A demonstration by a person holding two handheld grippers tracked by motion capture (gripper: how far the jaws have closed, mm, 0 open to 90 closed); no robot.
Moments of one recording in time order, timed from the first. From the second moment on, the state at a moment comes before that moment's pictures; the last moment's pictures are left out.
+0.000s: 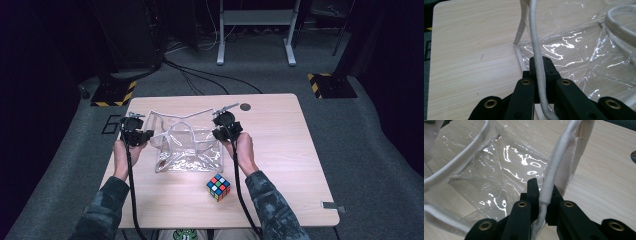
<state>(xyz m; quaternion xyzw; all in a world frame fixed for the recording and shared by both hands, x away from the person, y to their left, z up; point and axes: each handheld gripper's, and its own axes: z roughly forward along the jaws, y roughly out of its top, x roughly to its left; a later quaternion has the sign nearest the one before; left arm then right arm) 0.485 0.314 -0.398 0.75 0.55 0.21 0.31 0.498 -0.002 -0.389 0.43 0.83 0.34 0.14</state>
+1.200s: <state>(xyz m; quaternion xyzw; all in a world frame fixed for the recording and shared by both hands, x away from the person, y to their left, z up) 0.502 0.291 -0.379 0.78 0.51 0.19 0.31 0.507 -0.083 -0.355 0.47 0.81 0.30 0.19</state>
